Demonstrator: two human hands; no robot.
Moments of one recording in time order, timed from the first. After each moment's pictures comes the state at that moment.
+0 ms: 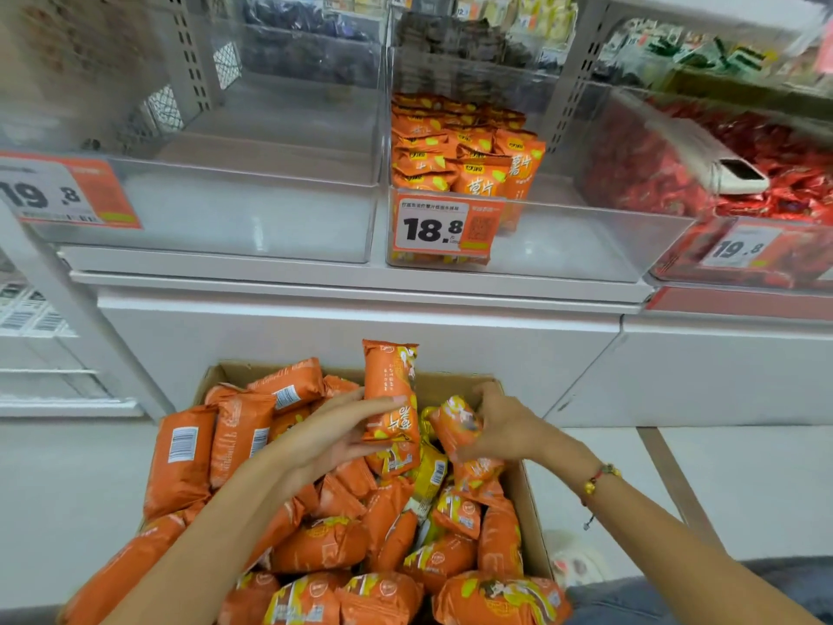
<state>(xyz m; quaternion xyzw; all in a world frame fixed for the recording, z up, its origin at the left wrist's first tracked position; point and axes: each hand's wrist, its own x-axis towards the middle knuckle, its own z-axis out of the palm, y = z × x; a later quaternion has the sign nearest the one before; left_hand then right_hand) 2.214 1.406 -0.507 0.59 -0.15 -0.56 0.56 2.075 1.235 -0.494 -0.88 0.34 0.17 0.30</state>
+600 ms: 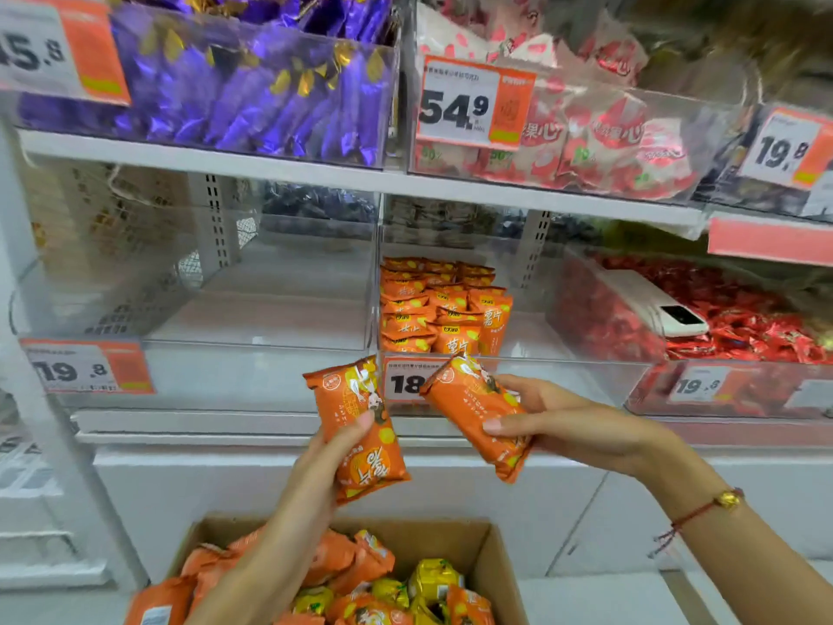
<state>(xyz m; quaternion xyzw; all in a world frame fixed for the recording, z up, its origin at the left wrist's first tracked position) 2.225 1.380 -0.404 0.53 -0.12 -0.35 0.76 2.086 1.189 -0.329 -0.74 0.18 0.03 0.64</state>
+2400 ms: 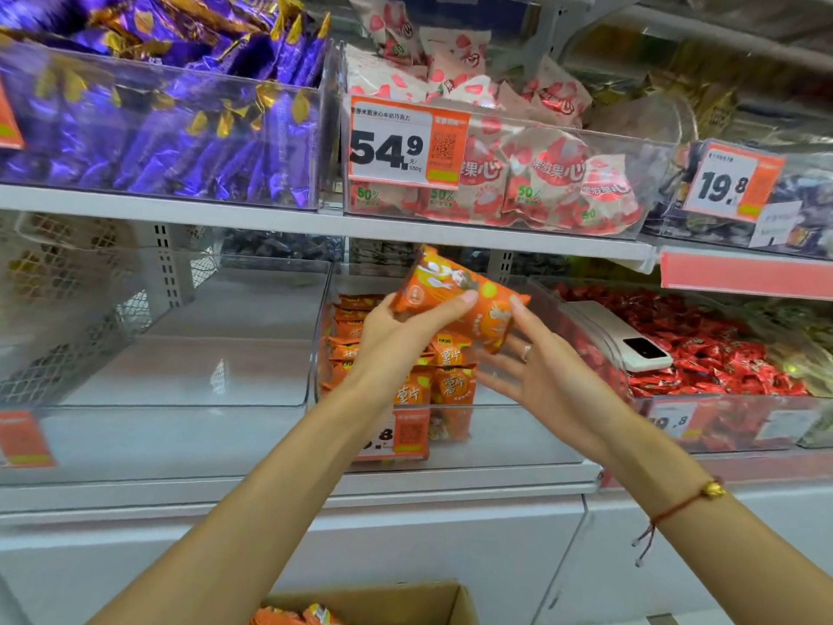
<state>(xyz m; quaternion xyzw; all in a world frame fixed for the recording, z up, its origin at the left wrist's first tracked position) 2.227 1.249 -0.287 0.54 -0.34 -0.26 0.72 2.104 1.140 -0.292 -0.64 0.14 -0.26 0.71</state>
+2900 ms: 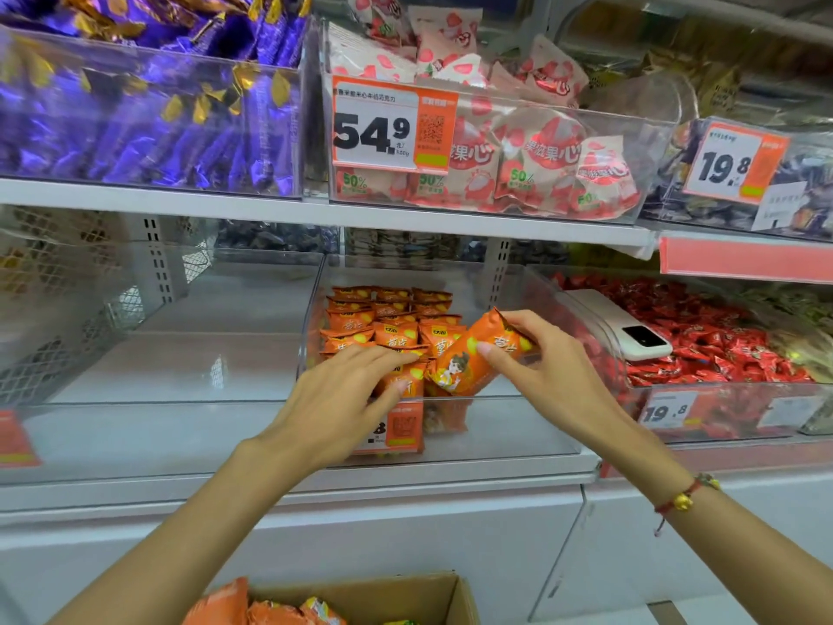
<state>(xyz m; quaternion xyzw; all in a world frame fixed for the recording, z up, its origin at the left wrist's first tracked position) 2.270 1.278 -0.348 0.76 -0.59 0.13 0.23 2.099 1.111 -0.316 -0.88 0.21 -0.36 0.23</state>
